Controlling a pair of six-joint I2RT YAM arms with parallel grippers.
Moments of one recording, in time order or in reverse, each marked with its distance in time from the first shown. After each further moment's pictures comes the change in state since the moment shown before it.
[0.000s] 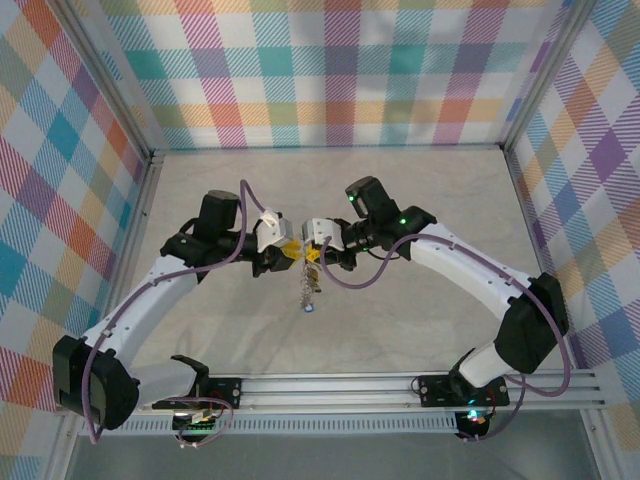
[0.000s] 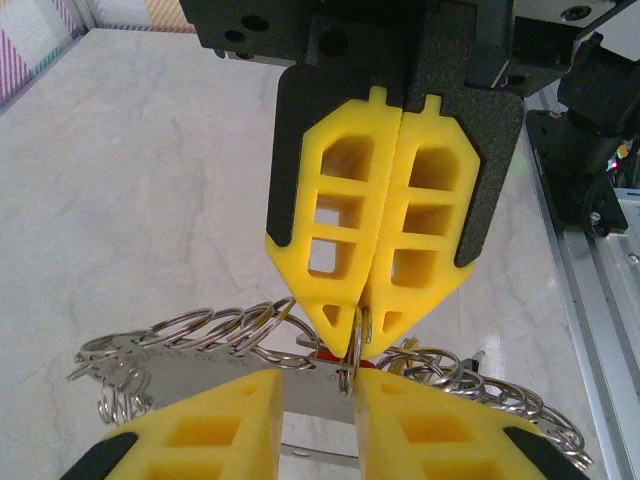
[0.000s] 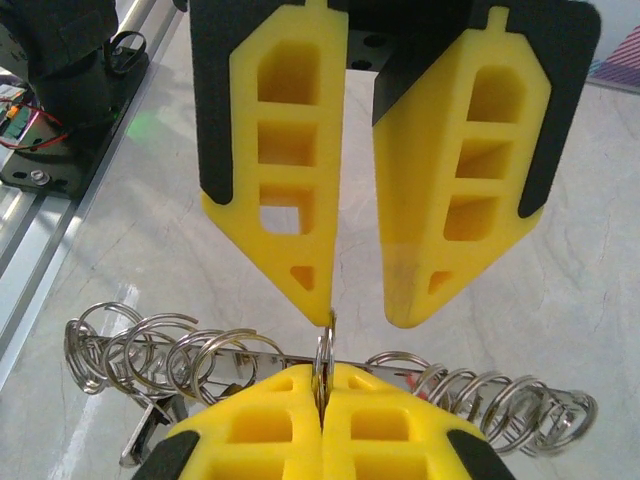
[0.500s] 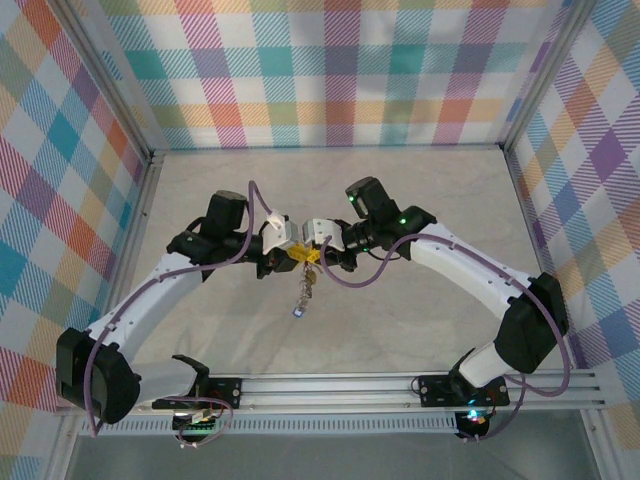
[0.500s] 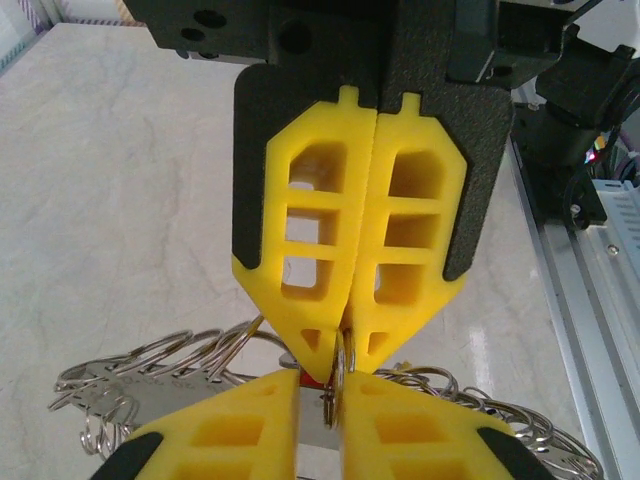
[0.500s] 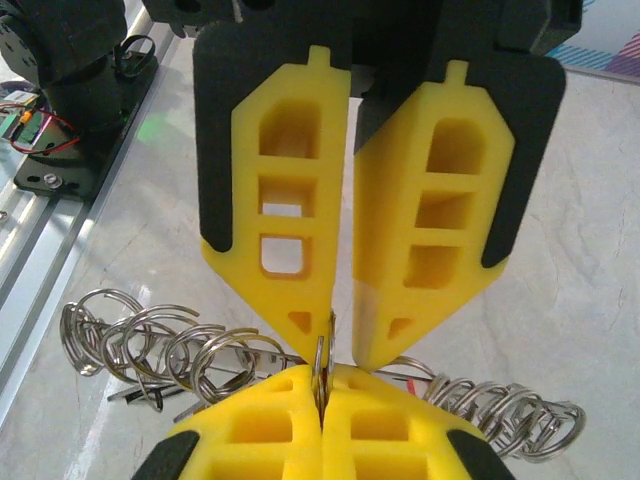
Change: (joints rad) left arm -0.033 0.028 0.007 -0.003 0.008 0.011; right arm -0.002 0.002 0.000 -0.007 -0.014 0.013
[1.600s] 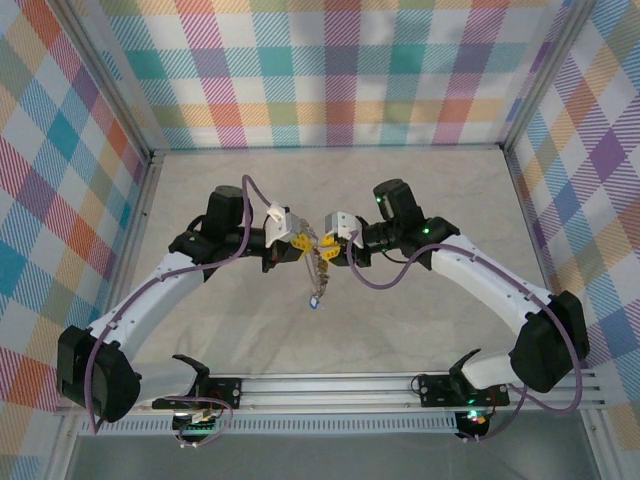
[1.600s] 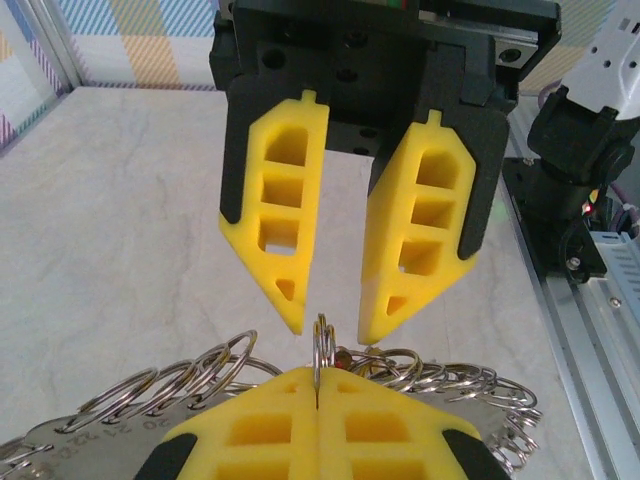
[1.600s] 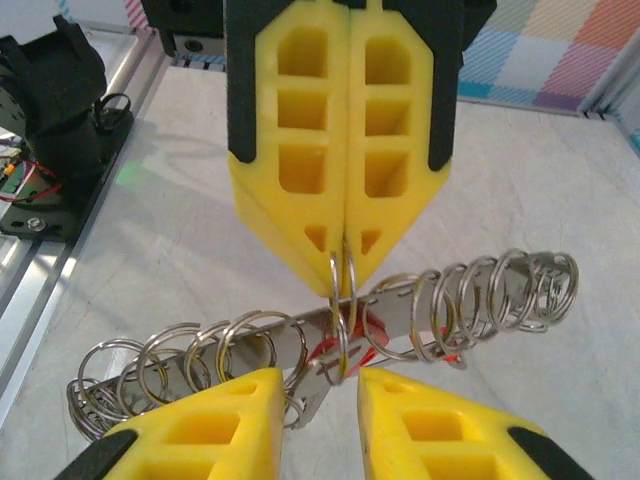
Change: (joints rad) left arm -0.010 0.004 0.000 0.154 0.052 -0.106; right arm -0.106 -0.131 -0.174 0.192 -0.107 0.095
